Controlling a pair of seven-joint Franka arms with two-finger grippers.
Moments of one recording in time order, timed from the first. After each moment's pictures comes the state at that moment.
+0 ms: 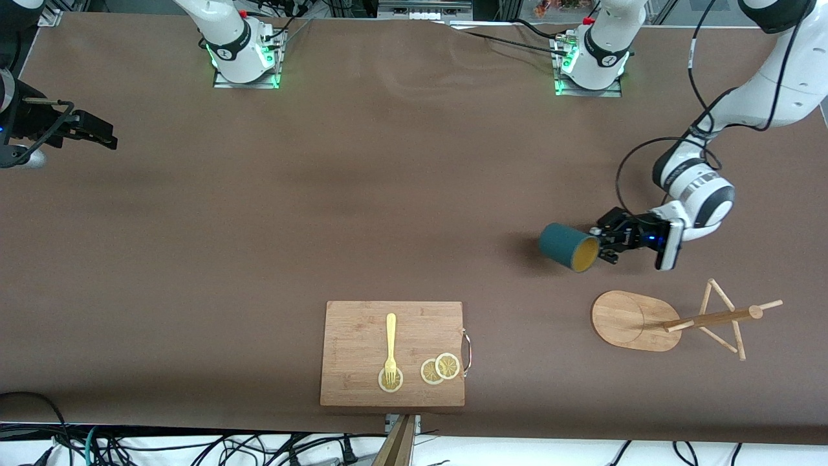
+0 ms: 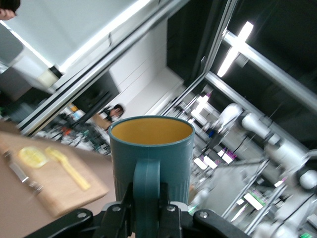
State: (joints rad) left arm 0.66 0.79 -0.41 -1.95 -1.47 1.54 1.85; right arm -0.04 -0.04 0.00 -1.72 -0.03 1.54 -0.04
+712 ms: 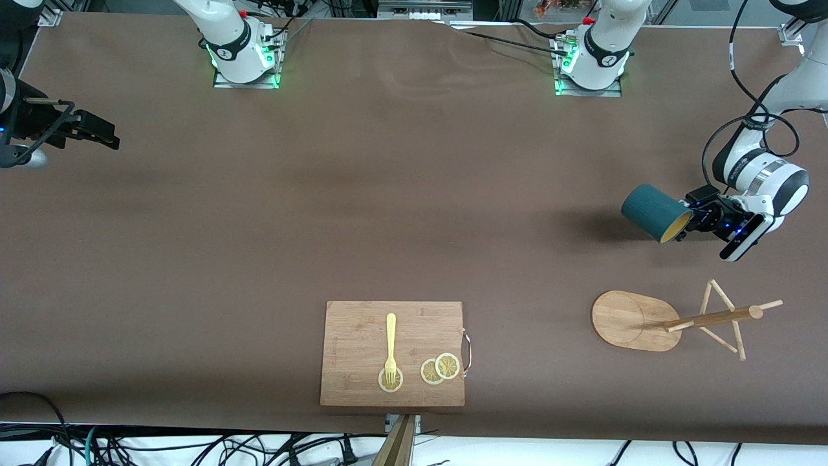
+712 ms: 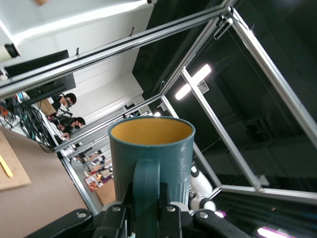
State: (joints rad) left arm 0.82 0.81 -0.34 -1.86 -1.33 1.20 1.43; right arm -0.04 -0.04 0.00 -1.72 -0.02 1.54 -0.04
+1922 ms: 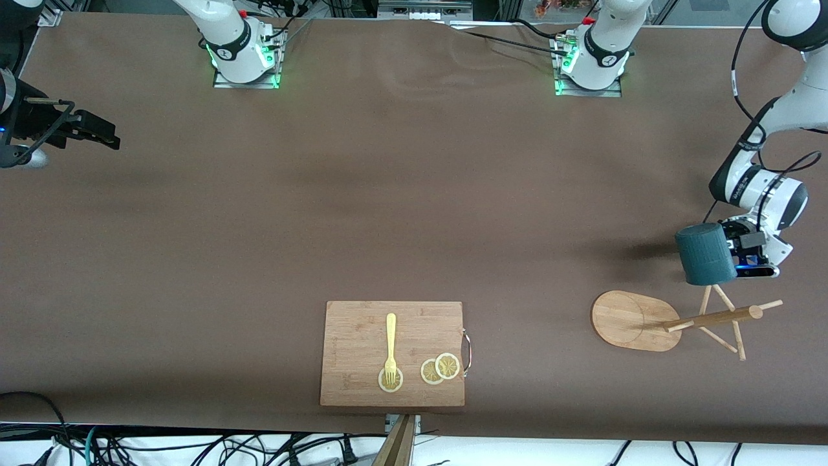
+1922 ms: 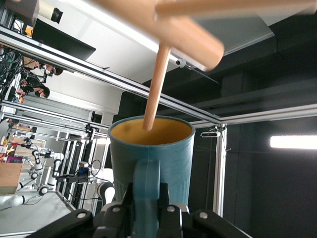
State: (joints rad) left arm 0.84 1.00 -0.33 -1.62 -1.54 1.19 0.56; right arm -0.04 -0.04 0.00 -1.72 -0.02 1.54 -0.04
